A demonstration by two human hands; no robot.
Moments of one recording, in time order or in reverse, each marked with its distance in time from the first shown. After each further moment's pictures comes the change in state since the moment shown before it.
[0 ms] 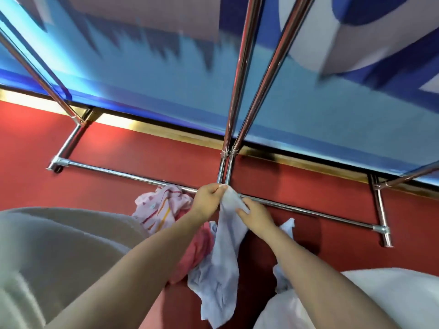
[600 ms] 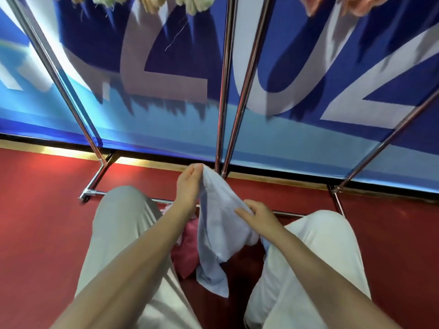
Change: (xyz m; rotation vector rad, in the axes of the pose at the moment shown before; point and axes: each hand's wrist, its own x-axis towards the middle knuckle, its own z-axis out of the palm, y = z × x) left_hand -0.178 0.118 -0.084 -0.471 0.212 0.231; right_hand -0.208 -0.073 -0.059 0.257 0.197 -0.319
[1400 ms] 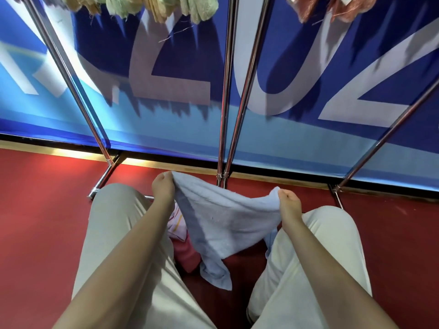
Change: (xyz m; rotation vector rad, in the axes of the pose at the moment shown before) left_hand 0.010 -0.016 -0.060 -0.030 0.333 -0.171; right_hand -0.007 0.021 -0.031 0.486 0.638 0.414
